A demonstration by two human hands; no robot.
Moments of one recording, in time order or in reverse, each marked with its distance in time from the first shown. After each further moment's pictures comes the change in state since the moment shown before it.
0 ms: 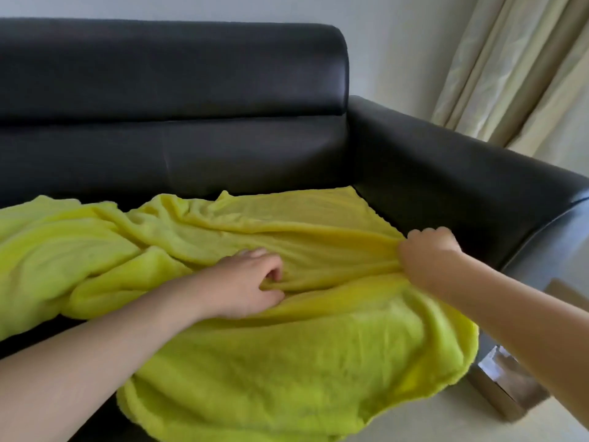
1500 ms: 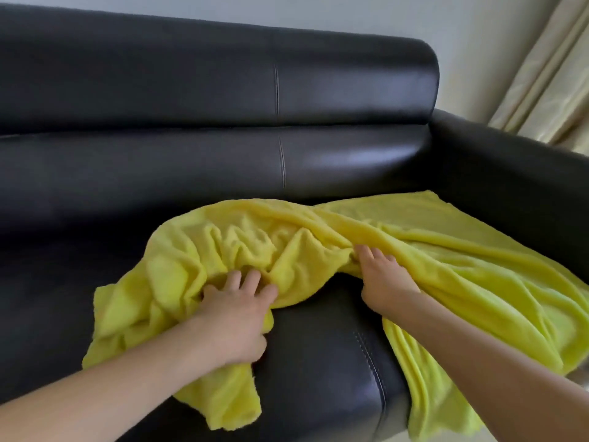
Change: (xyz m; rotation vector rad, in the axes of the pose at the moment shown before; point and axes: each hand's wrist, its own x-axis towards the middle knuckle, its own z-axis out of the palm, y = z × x) left_hand -0.175 -0.249 -0.044 0.450 -0.274 -0.187; right_hand -0.015 -0.304 -0.157 0.721 0.173 0.075
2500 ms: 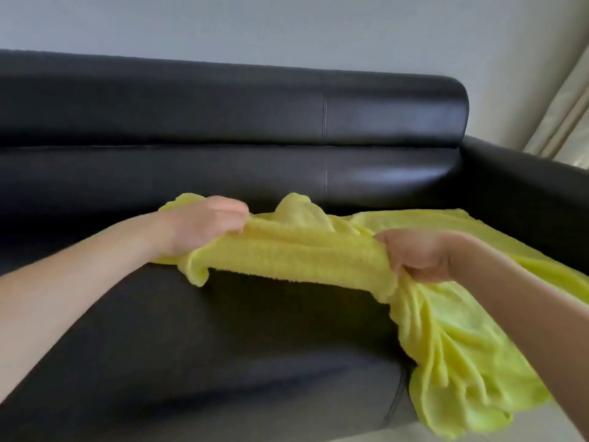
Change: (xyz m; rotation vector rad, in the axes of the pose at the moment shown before) left_hand -0.125 -0.108 -0.045 -0.866 0.311 0.103; right_hand -0.076 -0.041 -0.091 0.881 -0.615 -0.150
